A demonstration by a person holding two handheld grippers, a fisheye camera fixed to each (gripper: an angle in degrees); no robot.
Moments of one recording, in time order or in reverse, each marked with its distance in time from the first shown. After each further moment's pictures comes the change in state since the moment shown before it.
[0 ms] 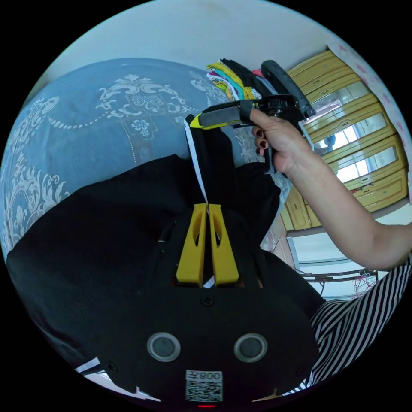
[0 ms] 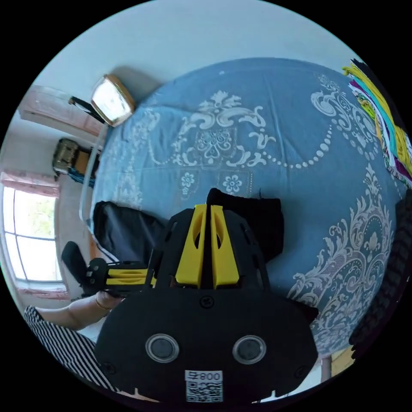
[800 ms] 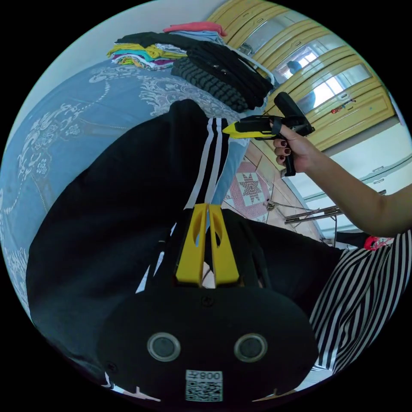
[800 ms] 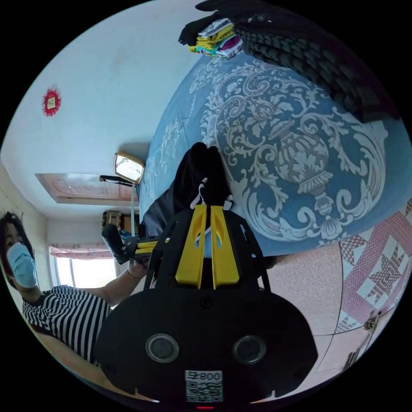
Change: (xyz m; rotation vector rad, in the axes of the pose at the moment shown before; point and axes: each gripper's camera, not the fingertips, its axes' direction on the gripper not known) left arm 0.058 0.081 0.104 -0.305 -0.004 0.379; right arm 0.189 0.306 -0.124 0.243 -0.375 0.446
